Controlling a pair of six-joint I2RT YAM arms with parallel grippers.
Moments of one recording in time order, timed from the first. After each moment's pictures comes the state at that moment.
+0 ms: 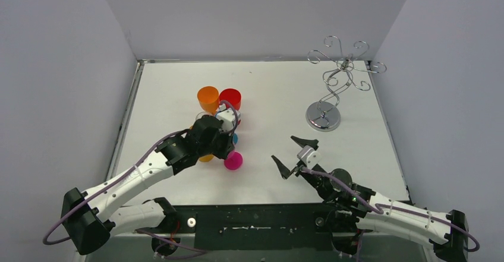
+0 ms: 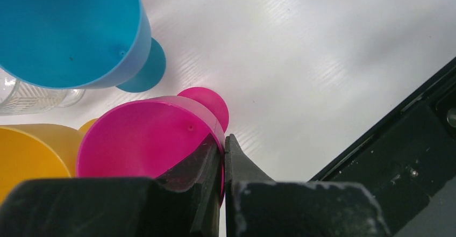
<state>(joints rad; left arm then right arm) -0.82 1.08 0.89 -0.50 -0.03 -0.26 1.15 0.50 0.26 0.32 0.31 -0.35</state>
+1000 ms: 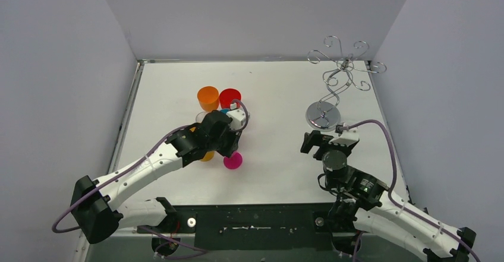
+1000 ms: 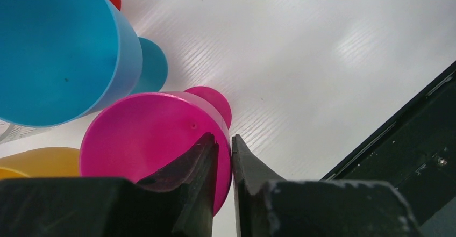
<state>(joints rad) -0.83 1.19 0.97 -0.53 -0.03 -0.16 0.94 0.56 0.52 -0.32 0.91 0.50</state>
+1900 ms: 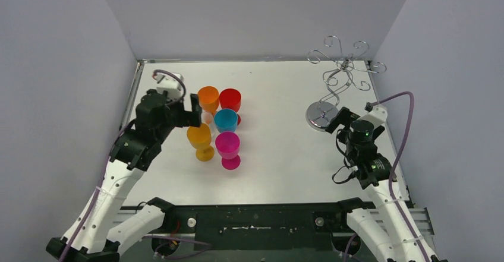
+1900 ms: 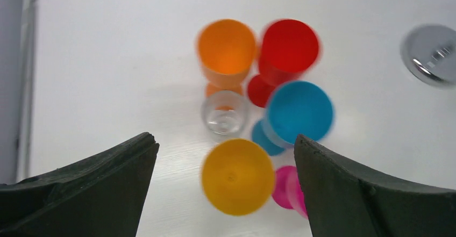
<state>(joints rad) -0.55 0.91 1.09 -0.57 -0.23 -0.16 0.21 0.69 0.66 -0.45 0.40 0.49</state>
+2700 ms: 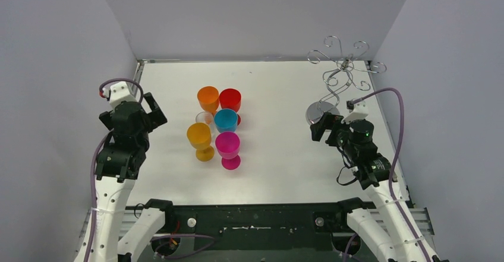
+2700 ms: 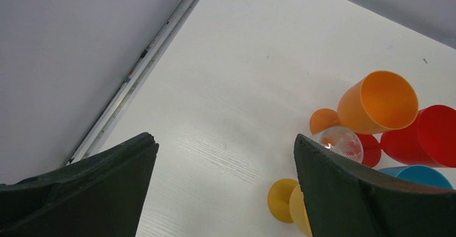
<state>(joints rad) -0.14 0.79 1.08 -0.71 -0.50 -0.36 0.22 0.69 0.68 -0.43 -0.01 0.36</state>
